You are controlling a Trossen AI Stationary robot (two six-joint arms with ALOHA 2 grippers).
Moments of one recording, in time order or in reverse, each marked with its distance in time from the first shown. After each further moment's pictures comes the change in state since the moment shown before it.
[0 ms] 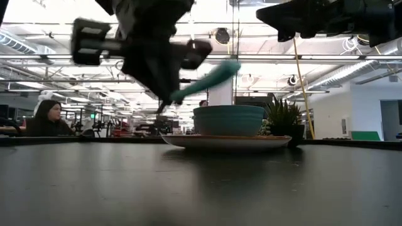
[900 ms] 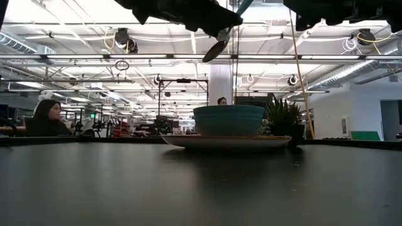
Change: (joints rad) left arm 0.280 -0.119 0.002 0.499 0.291 -0.219; right arm 0.061 -0.307 0.000 -0.359 0.003 0.008
